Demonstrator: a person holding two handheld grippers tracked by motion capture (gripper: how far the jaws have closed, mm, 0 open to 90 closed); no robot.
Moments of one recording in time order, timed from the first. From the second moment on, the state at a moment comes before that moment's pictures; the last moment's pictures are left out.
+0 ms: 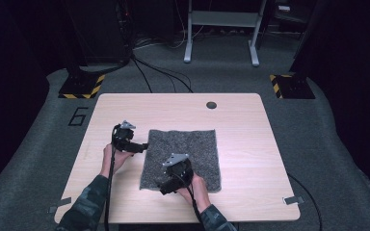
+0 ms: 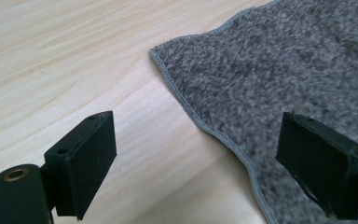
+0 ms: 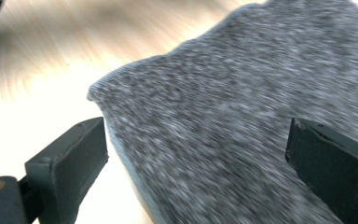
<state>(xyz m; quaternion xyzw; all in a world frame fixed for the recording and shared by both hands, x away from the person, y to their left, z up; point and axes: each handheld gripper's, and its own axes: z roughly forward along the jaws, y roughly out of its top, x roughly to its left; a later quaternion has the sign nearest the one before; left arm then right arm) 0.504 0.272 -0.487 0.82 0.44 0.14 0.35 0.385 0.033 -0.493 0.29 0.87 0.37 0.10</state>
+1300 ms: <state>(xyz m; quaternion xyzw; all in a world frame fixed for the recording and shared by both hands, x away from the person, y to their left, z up) 0.566 0.240 -0.508 0.83 0.44 0.16 0.30 0.371 0.112 -0.516 0.24 0.90 0.35 0.11</state>
